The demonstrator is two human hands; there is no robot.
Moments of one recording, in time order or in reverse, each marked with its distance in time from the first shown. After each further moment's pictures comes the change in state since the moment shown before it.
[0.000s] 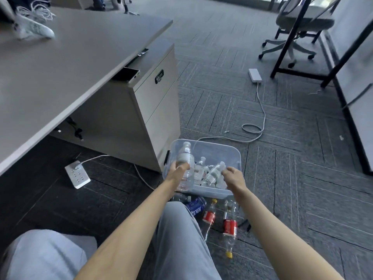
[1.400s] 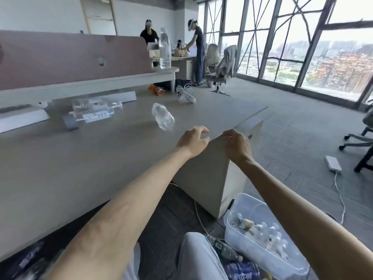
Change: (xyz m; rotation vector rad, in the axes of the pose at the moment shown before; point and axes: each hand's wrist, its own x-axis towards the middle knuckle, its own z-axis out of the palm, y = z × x) left_hand -0.216 0.137 -0.231 0.632 0.630 0.707; right_hand -0.218 -0.255 0.141 -0.346 -0.066 -1.064
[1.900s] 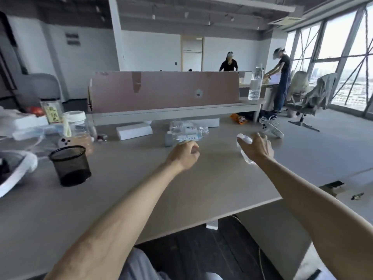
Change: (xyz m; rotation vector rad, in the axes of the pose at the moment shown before) left_hand -0.078 -0.145 -0.209 0.270 0.272 -0.316; right_hand 0.072 -0.184 0.140 -0.117 -0.149 -0.140
